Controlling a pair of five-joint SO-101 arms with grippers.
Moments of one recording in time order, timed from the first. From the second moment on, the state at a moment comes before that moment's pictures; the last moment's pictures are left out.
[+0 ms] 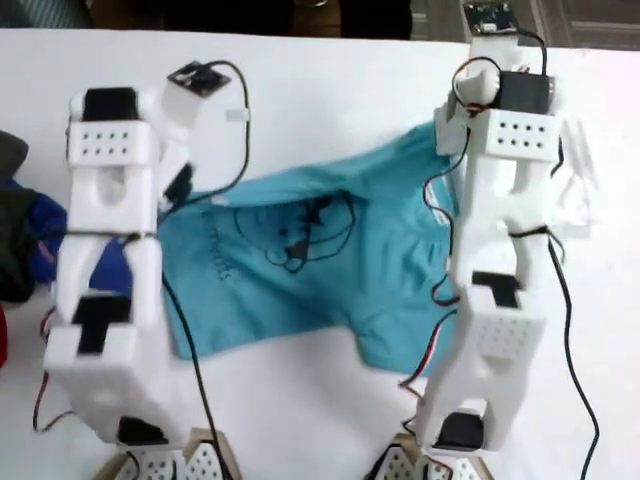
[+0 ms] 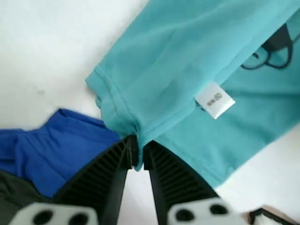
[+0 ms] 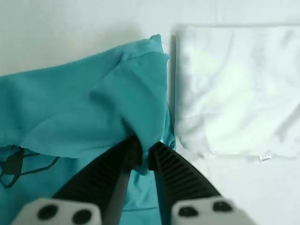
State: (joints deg) left arm -9.9 10.5 -17.9 101.2 -30.3; right arm 1.9 27.7 -51.1 100.0 10.5
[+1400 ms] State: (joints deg) left arm -6.8 -21.8 50.2 69.4 -30.3; right arm 10.5 -22.4 27.5 92.3 28.1
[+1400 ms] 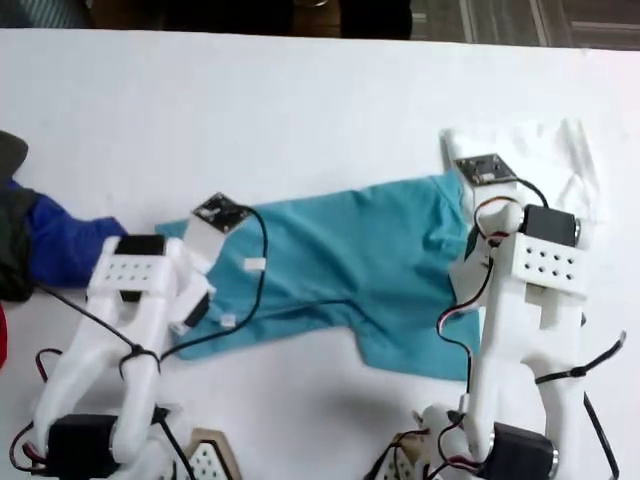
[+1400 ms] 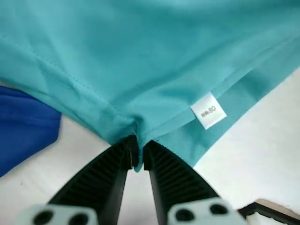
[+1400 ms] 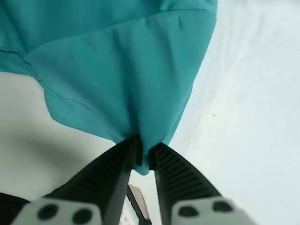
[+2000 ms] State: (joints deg) left arm -6.3 -22.0 53.8 69.9 -30.3; right arm 10.5 -28.6 36.0 94.0 29.6
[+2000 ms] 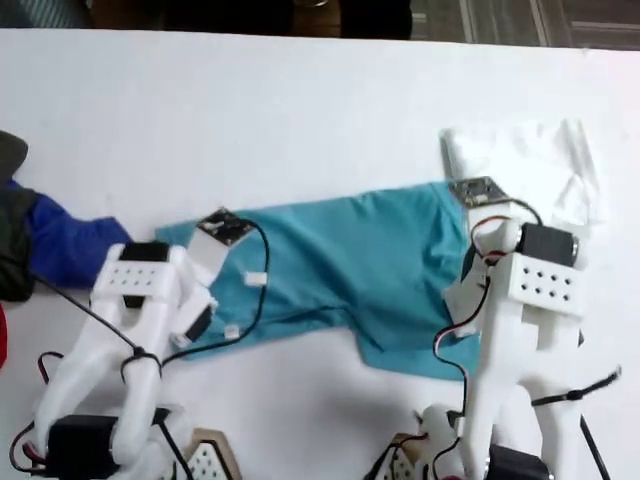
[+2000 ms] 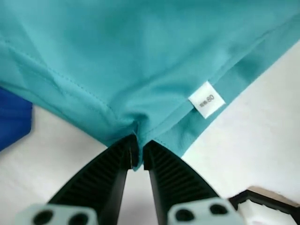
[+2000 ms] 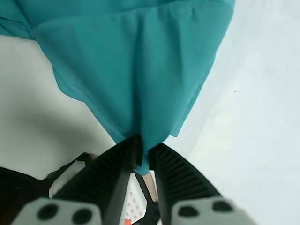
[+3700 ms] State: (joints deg) left arm -1.1 -8.3 43.3 72.9 -26.8; right arm -4.5 3.1 23.1 61.1 19.6
